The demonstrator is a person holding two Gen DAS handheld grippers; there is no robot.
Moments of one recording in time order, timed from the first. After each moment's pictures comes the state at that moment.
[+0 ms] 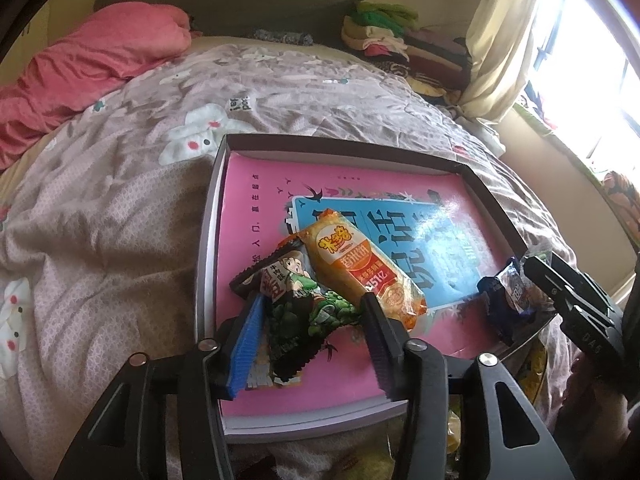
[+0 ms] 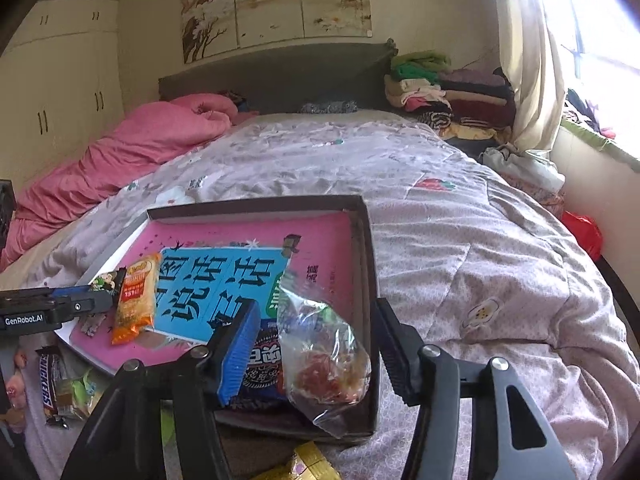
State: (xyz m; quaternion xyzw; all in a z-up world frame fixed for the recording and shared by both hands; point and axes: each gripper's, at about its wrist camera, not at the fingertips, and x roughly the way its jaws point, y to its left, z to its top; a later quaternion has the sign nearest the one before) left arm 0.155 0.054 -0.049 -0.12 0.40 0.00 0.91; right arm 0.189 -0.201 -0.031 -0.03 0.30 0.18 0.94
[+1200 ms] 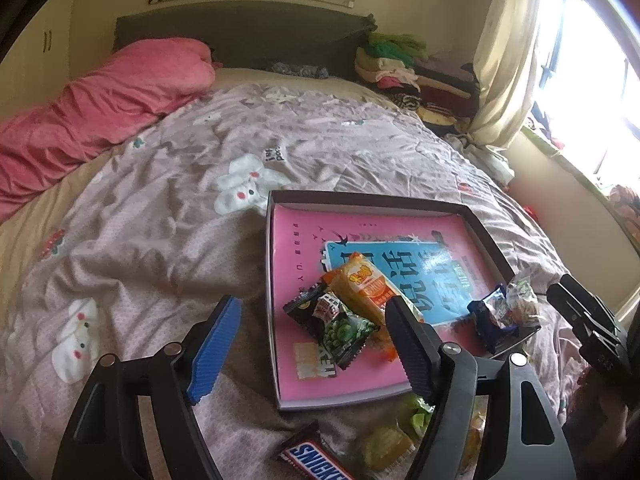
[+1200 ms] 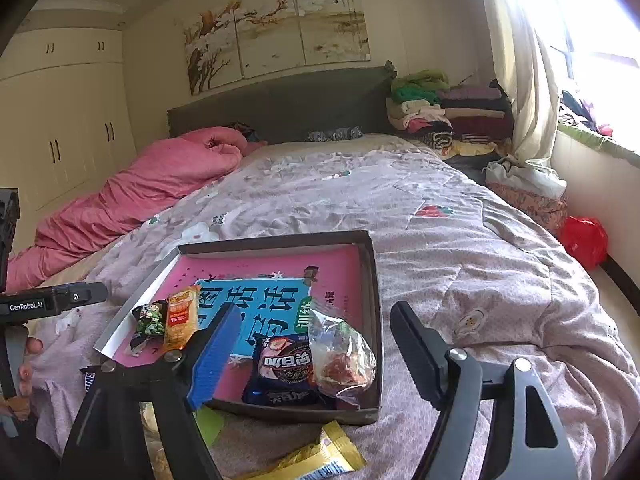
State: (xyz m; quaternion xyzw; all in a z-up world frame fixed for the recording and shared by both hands) left arm 0.115 0.077 0.004 -0.11 0.36 0.04 0.93; right arm 0.154 -0.216 0.006 0.00 0.26 0.20 0.94
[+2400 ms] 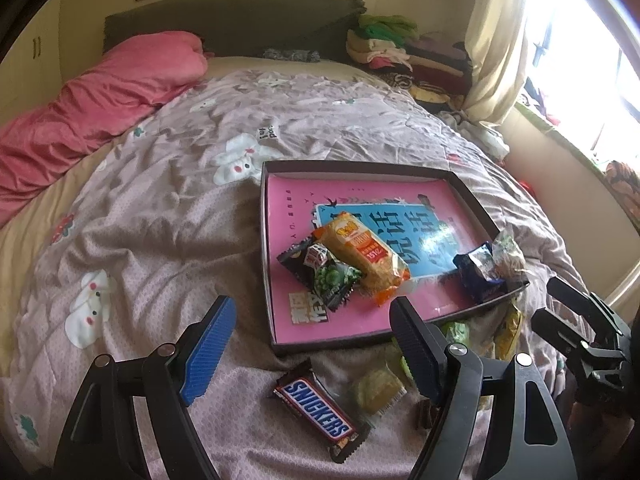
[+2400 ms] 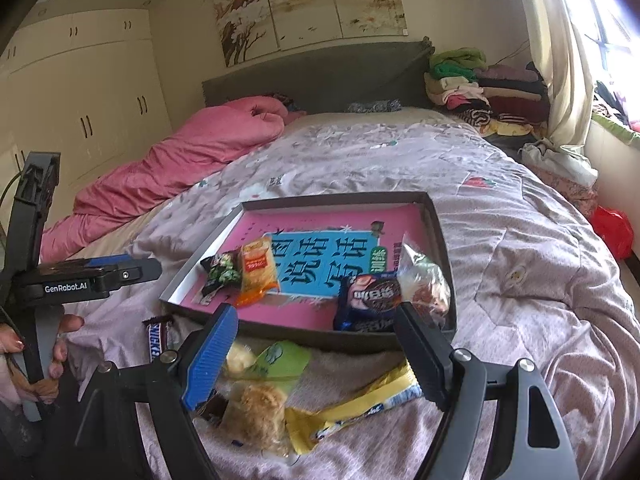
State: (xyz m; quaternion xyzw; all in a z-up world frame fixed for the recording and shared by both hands) left arm 0.083 0.062 0.004 -0.09 0.39 0.02 0.92; right arm 0.102 -0.185 0.006 -0.01 0.32 0.27 0.91
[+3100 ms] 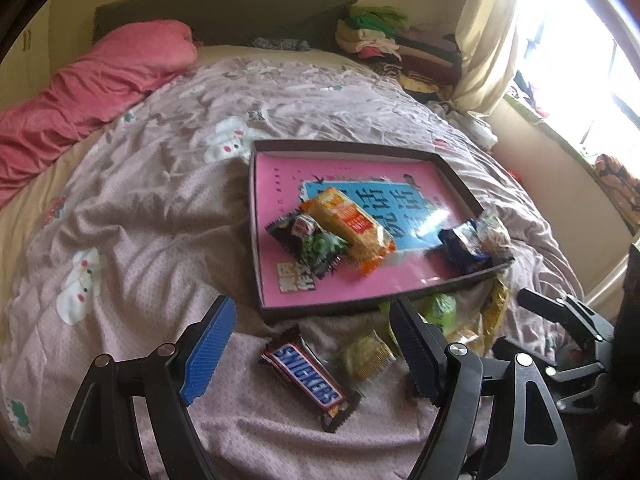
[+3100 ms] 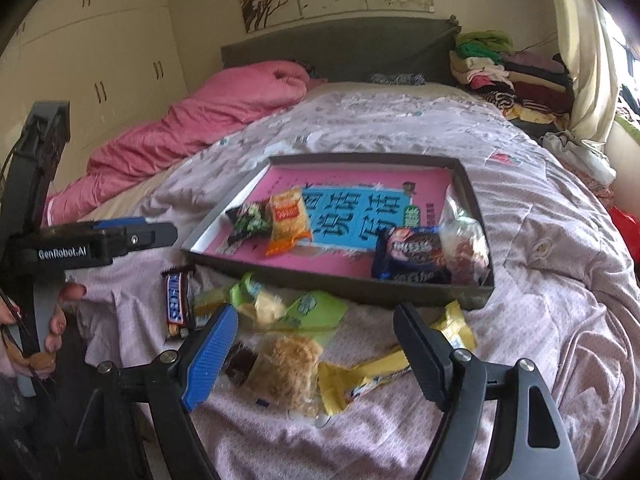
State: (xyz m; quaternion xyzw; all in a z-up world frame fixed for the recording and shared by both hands) left arm 0.066 0.059 -0.003 -0.10 0.41 -0.01 0.91; right arm 0.082 -0.166 -0.011 -0.05 0.36 0.30 0.88
